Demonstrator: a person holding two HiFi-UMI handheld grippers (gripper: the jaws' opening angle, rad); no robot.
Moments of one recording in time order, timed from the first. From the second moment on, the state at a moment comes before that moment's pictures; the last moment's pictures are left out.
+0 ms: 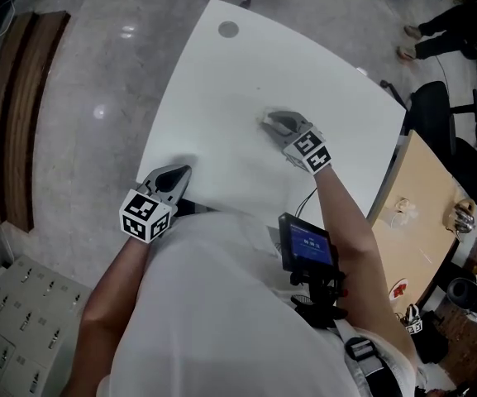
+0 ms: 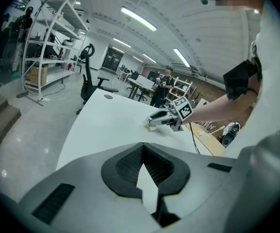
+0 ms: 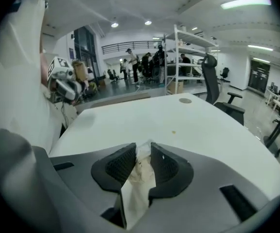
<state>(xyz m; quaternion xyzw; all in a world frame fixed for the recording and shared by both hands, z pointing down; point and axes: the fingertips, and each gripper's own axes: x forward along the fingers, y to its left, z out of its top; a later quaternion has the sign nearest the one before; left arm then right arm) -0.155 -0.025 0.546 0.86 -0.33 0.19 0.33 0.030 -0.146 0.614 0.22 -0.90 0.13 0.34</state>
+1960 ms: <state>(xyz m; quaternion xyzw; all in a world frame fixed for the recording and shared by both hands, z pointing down) -0.178 -0.025 0.548 0.87 -0.32 0.19 0.32 0.142 -0.212 0.607 0.56 -0.76 0.25 0.23</state>
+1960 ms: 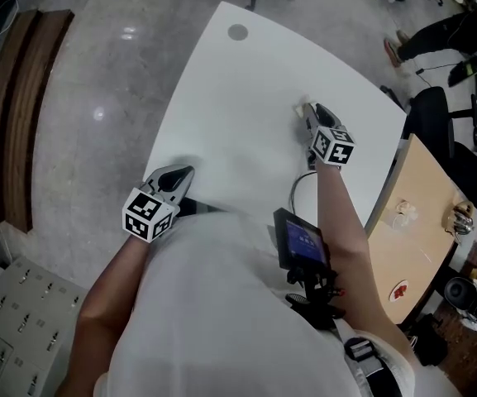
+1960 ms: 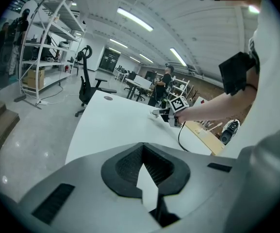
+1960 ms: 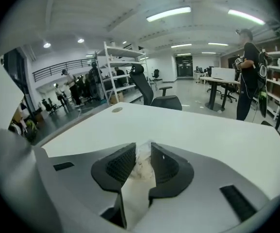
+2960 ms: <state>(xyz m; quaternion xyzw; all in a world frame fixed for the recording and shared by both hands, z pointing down) -0.167 -0.034 0.541 0.89 -0.28 0.21 0.29 0.172 -0.178 0.631 0.57 -0.71 0.14 0.38</state>
